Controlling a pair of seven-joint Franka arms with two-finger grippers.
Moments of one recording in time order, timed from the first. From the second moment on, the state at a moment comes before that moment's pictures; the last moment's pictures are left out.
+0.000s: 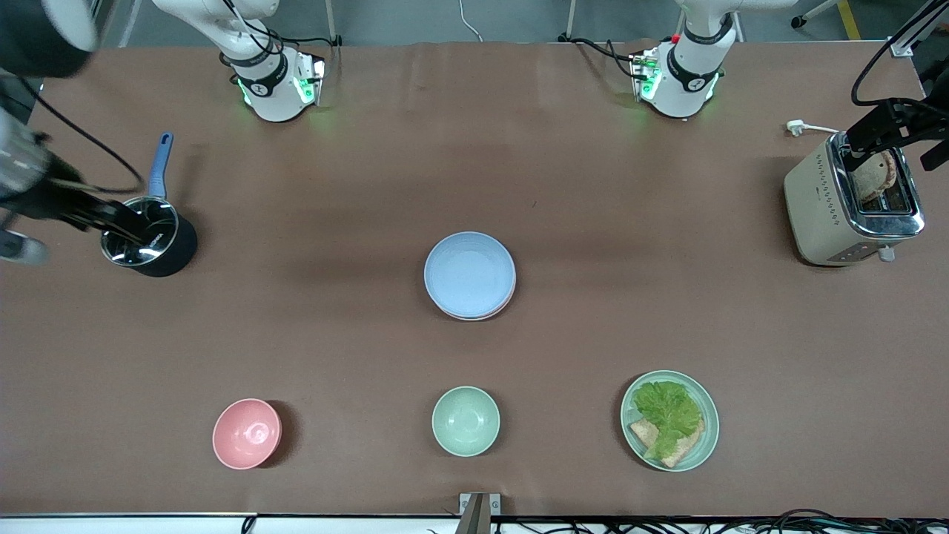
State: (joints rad) left arm -0.07 -0.04 0.01 -1.46 0.02 1.47 -0.02; right arm -0.06 0.04 0.05 -1.52 -0.05 1.59 0.19
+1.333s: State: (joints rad) left arm -0.08 -0.04 0.02 -1.47 0.00 1.47 -0.05; right arm -0.05 0.02 -0.03 -1.41 -0.02 1.47 -0.03
